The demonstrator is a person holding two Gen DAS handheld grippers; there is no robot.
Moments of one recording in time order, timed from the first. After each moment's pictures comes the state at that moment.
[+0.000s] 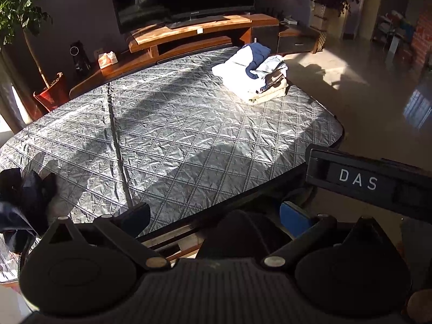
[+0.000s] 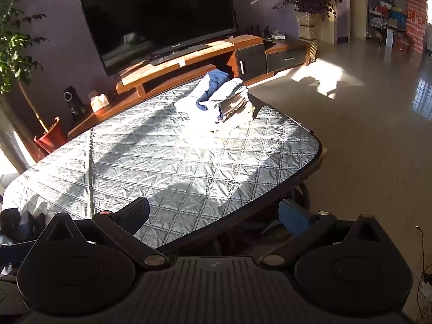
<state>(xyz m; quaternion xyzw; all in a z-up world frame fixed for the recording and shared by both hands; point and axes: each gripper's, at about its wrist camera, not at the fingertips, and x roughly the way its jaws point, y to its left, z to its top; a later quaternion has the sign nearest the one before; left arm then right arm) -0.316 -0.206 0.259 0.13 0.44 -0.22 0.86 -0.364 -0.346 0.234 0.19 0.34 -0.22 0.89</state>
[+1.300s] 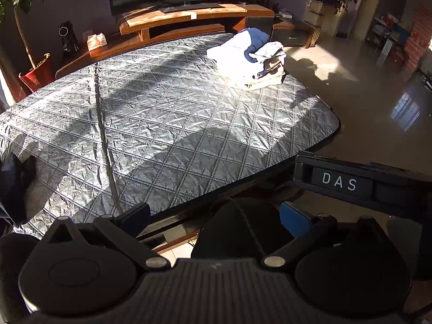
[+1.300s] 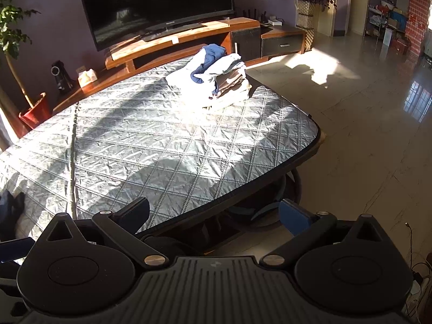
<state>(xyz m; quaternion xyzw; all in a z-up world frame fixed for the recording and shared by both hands) -0.295 -0.191 0.219 0.10 0.46 -0.24 0.85 -0.338 -0.336 0.195 0.17 0.39 -0.24 0.87</state>
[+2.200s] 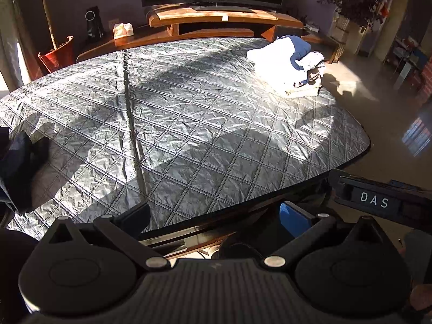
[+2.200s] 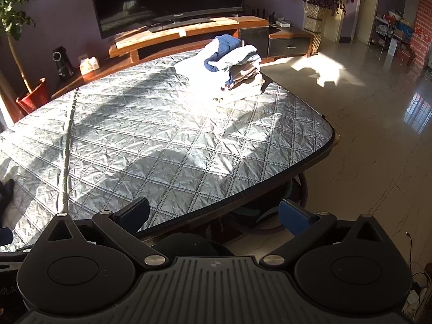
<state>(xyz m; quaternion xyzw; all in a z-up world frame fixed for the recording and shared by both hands) -0.248 -0.136 0.181 0.05 0.46 -0.20 0.86 -0.303 -0.314 0.162 0.13 0.40 -0.23 0.88</state>
